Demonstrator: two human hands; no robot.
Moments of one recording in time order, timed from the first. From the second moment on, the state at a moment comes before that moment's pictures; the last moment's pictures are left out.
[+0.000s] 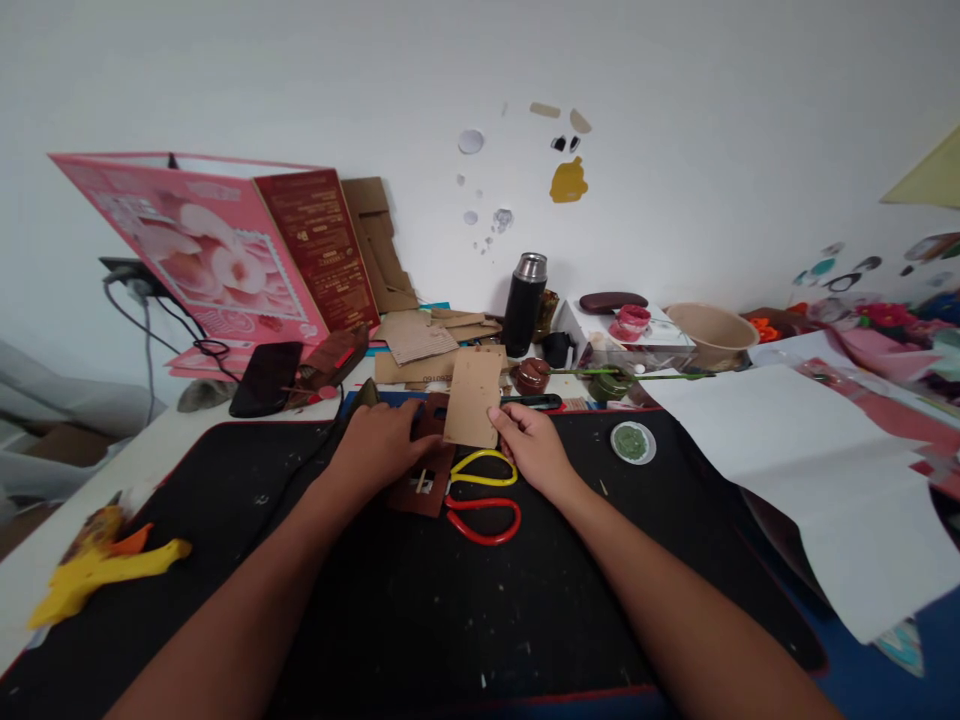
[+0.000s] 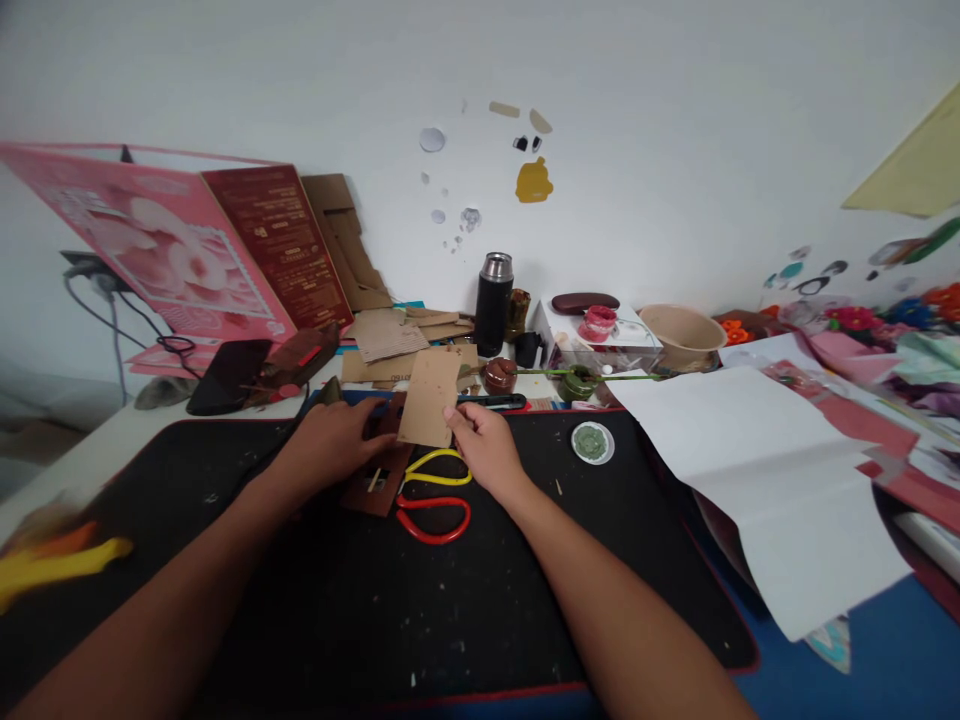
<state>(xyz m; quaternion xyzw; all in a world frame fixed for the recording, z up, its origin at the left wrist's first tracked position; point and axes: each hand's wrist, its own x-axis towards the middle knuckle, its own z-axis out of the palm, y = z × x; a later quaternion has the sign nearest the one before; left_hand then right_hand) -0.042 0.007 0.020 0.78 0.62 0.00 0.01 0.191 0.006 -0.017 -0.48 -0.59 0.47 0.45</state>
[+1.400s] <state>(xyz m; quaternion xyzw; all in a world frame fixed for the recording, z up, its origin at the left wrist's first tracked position) -0.043 0.014 0.028 0.76 0.57 0.27 0.13 0.191 0.003 -0.021 -0.49 -0.63 0.42 0.43</state>
